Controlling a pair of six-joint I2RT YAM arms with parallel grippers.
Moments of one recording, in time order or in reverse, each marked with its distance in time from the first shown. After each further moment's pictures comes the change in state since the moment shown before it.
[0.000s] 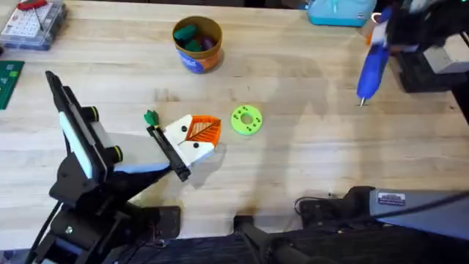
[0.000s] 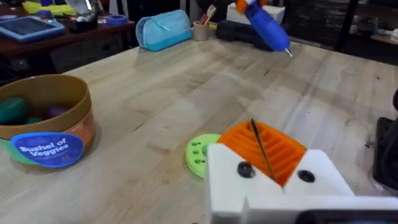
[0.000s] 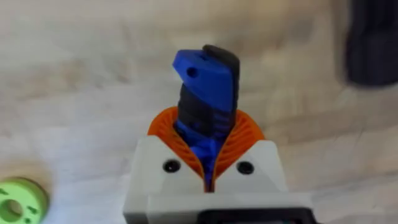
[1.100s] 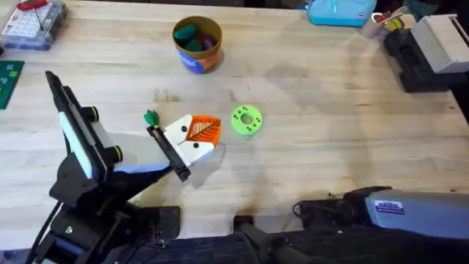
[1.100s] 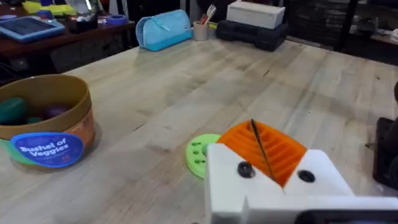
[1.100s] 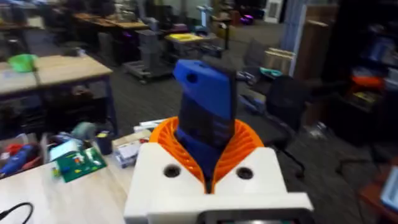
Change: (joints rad) left arm 0.000 0.000 0.000 0.000 0.000 0.000; right arm 0.377 -0.040 0.487 0.659 -0.741 0.140
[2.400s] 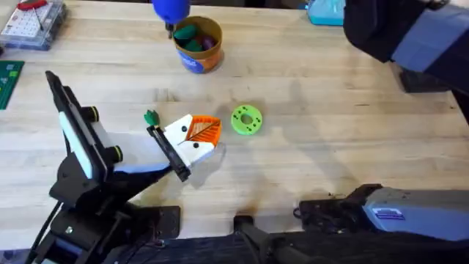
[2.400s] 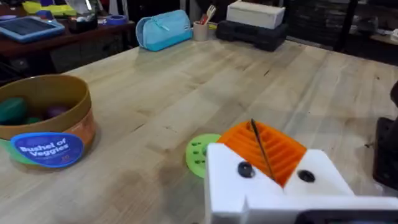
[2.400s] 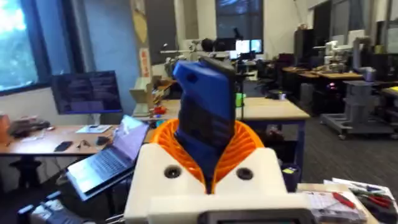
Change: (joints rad) left arm 0.000 0.000 0.000 0.000 0.000 0.000; right arm 0.369 0.014 -0.634 1.196 -0.290 0.611
